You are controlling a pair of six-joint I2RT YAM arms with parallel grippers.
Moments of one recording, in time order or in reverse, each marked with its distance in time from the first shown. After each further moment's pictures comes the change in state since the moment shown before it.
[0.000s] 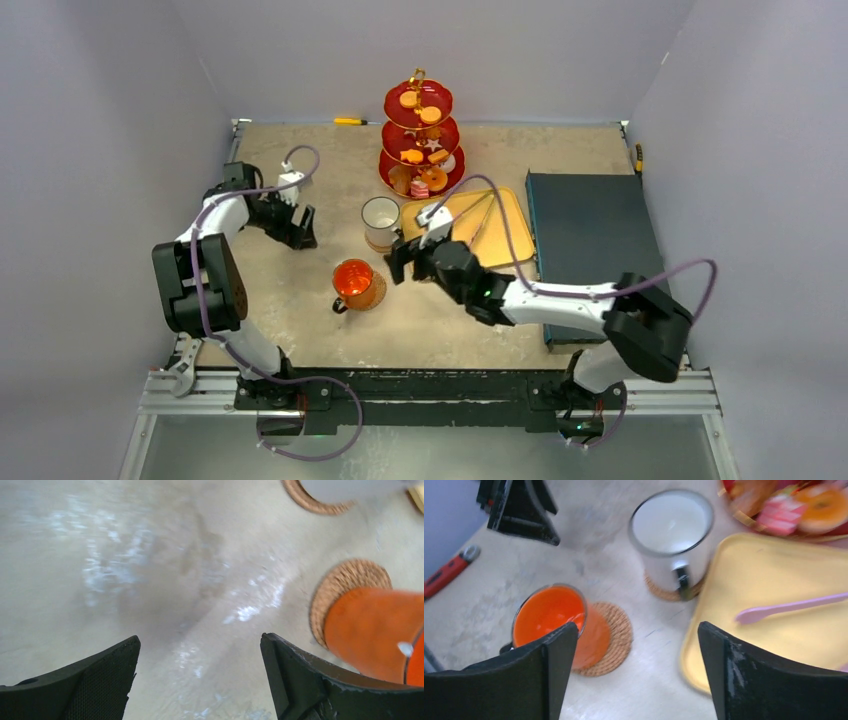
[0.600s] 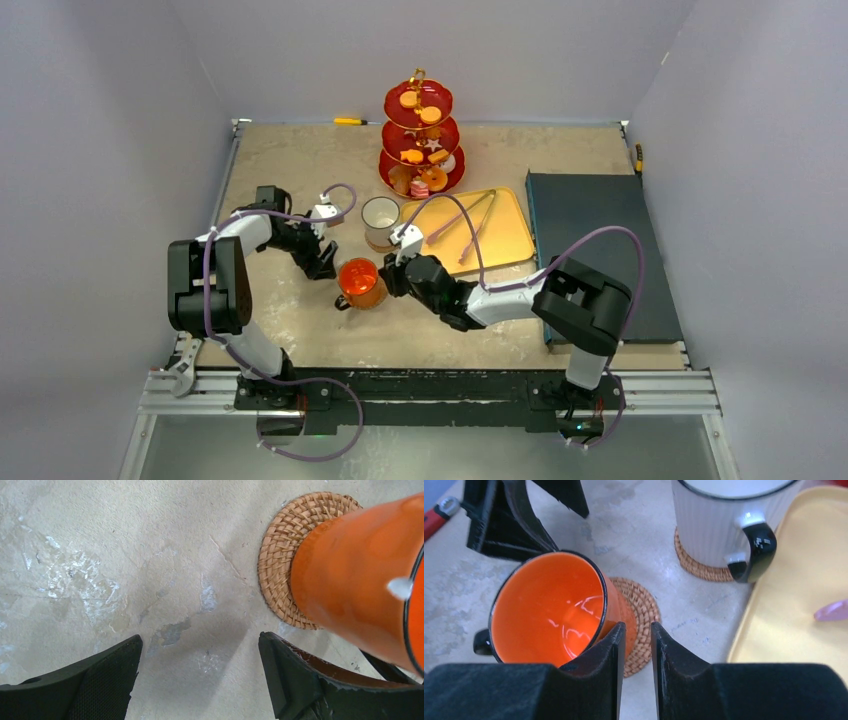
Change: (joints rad) left arm -0.123 -0.013 -0.174 0.069 0.052 0.219; right arm 0.035 0.252 0.020 0.163 -0.042 0.028
